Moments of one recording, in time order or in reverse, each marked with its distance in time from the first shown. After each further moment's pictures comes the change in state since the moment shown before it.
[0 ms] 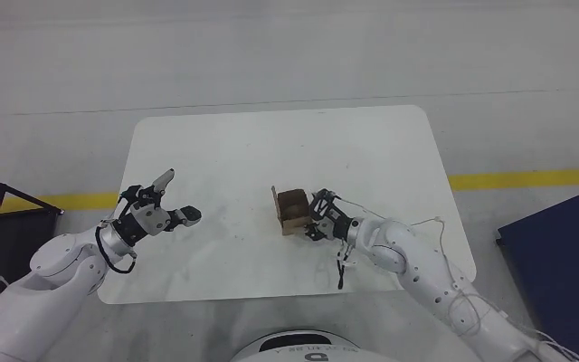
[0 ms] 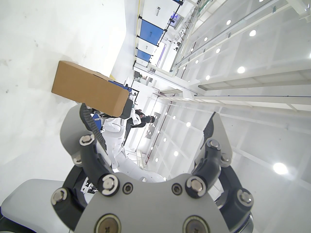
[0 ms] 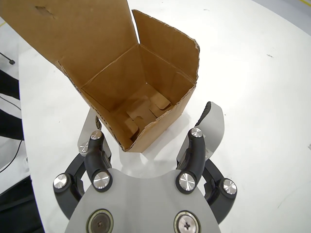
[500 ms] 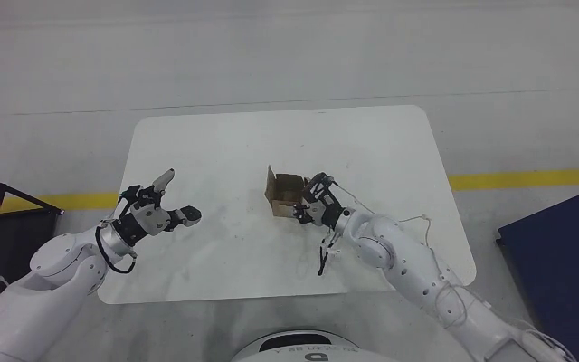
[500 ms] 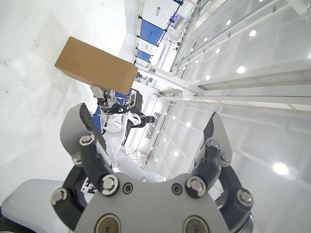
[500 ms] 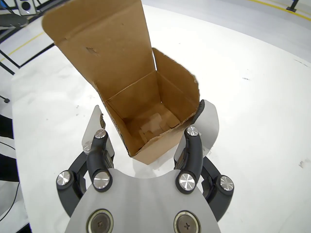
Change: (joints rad) left arm 0.000 0.000 0.000 0.000 0.000 0.000 0.000; right arm 0.031 -0.046 -0.019 0.012 0.090 0.070 -0.115
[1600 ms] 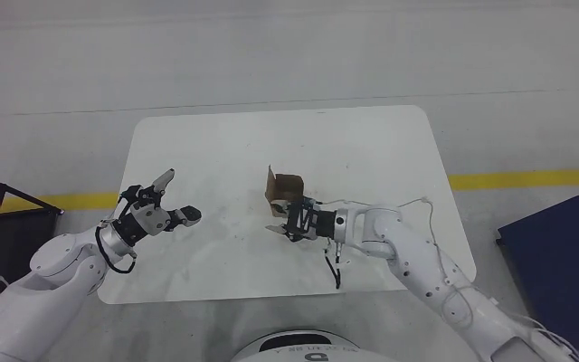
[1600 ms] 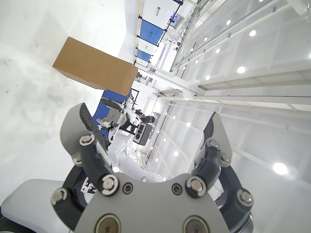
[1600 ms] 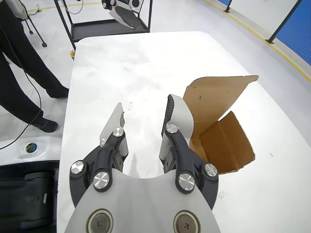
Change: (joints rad) left arm 0.000 0.000 0.000 0.000 0.000 0.000 0.000; right arm 0.061 0.007 -0.003 -0.110 -0.234 -0.338 0.023
